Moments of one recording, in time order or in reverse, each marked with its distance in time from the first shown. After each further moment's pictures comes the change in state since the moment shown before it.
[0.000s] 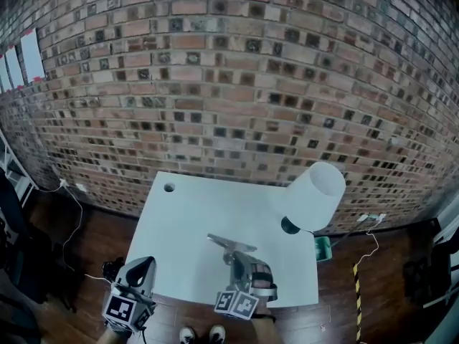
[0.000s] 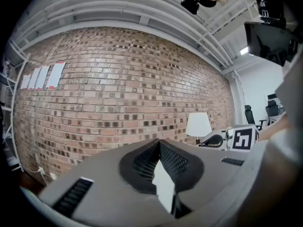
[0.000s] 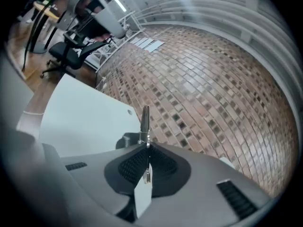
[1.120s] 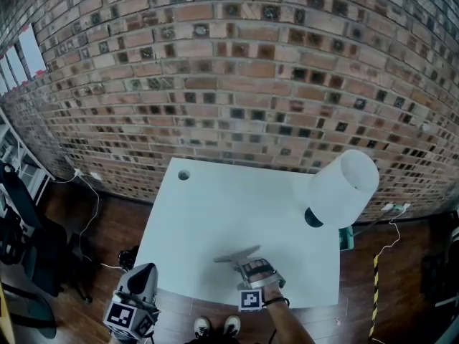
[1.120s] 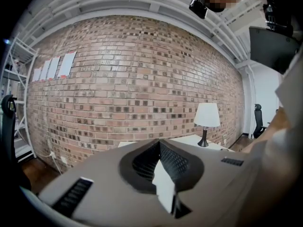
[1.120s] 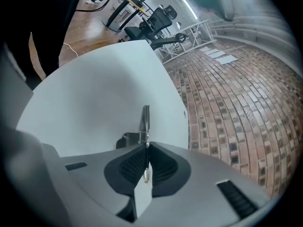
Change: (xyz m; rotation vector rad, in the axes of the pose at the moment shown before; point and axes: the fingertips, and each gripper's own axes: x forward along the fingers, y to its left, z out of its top) left arm -0.006 0.025 -0.046 -0.087 0.141 0.103; right arm 0.066 0.177 -0.072 -0.637 -0.098 0.407
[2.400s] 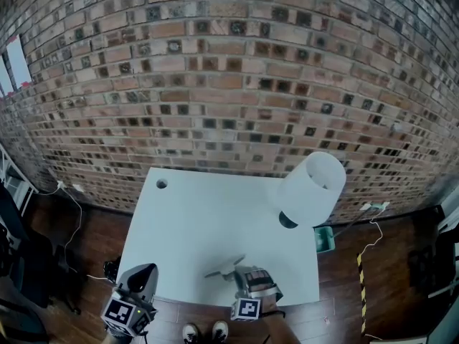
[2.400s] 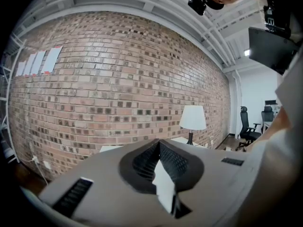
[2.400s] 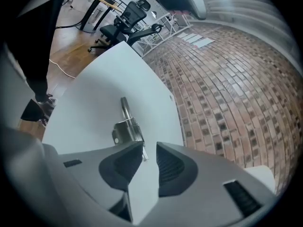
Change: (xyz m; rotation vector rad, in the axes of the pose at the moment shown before) left arm 0.023 -0.053 0.007 0.049 -0.021 -0.168; right arm -0.062 0.007 -0.050 0.271 0.098 -0.052
